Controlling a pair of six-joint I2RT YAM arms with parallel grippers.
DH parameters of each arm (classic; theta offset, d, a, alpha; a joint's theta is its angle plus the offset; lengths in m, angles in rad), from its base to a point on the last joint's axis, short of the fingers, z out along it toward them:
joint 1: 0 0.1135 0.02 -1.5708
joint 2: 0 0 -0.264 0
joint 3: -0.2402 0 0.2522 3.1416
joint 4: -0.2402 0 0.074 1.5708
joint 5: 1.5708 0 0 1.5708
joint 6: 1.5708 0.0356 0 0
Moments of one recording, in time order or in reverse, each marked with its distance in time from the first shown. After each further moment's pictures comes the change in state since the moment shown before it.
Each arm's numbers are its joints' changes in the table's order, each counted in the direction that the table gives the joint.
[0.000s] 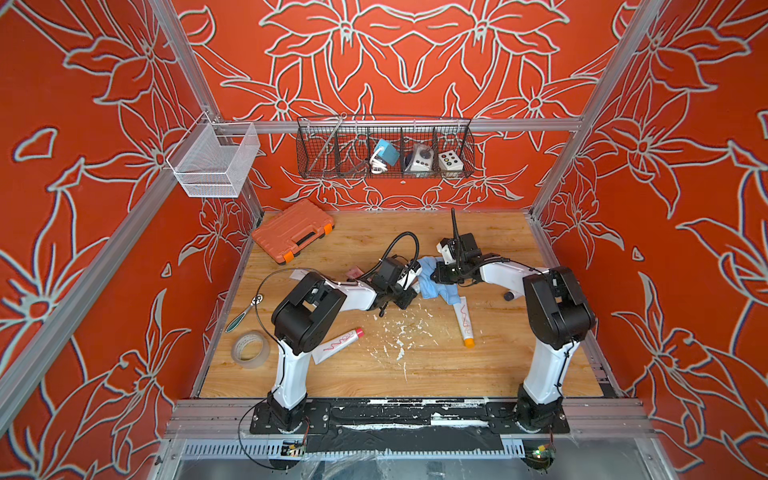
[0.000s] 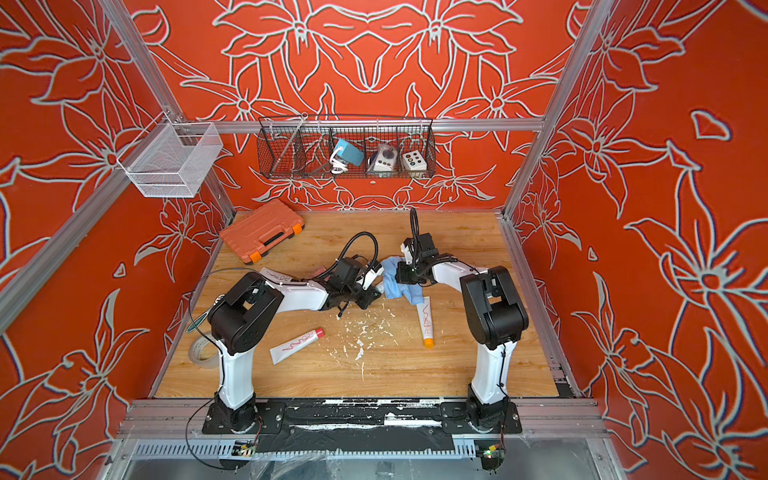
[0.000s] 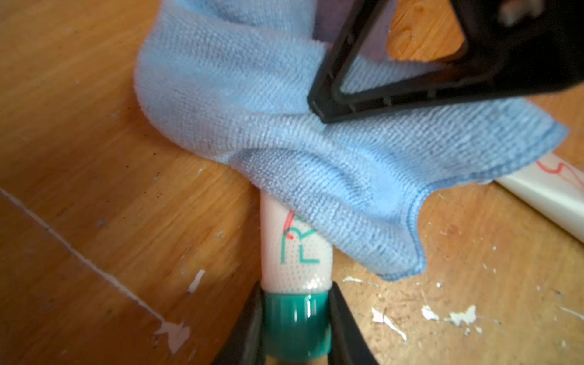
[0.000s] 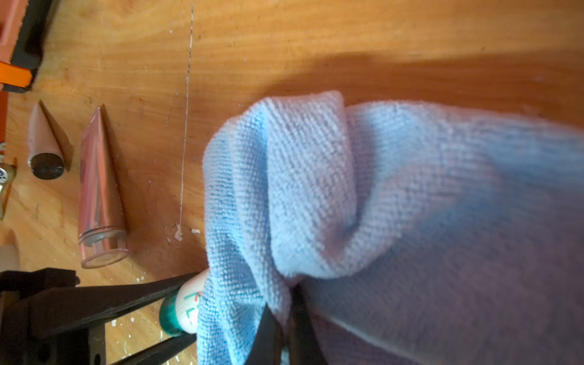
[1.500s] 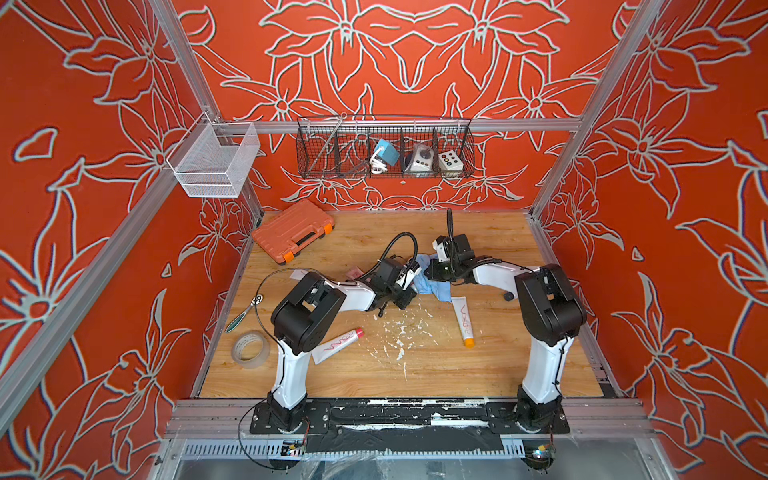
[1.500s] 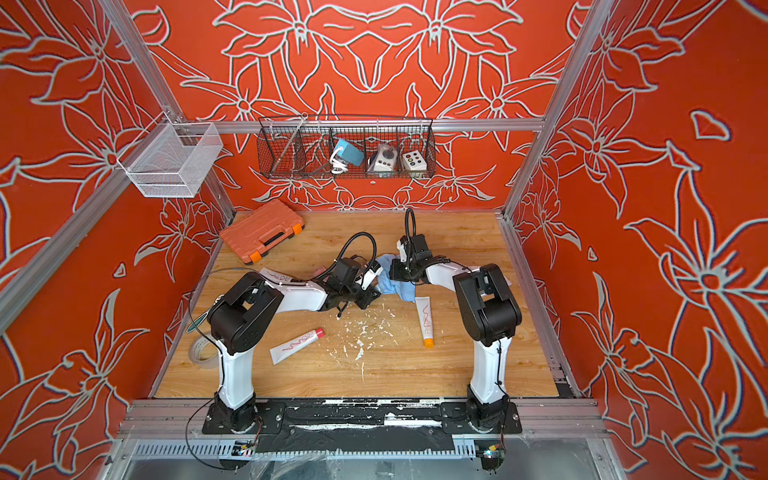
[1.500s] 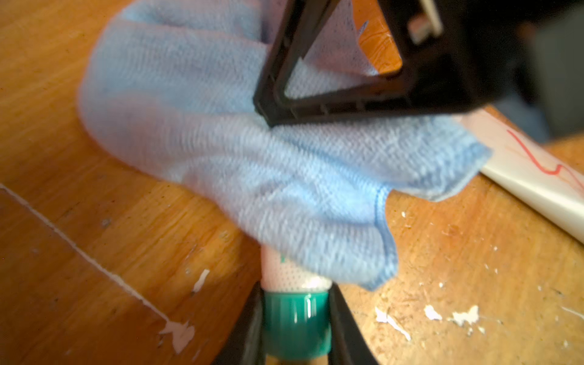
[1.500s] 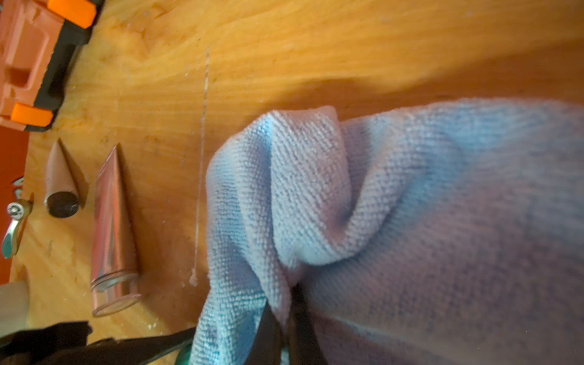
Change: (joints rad) left arm 0.006 -0.002 0.017 0.032 0.008 0.000; right arm 0.020 0.057 -0.037 0.100 0.076 0.101
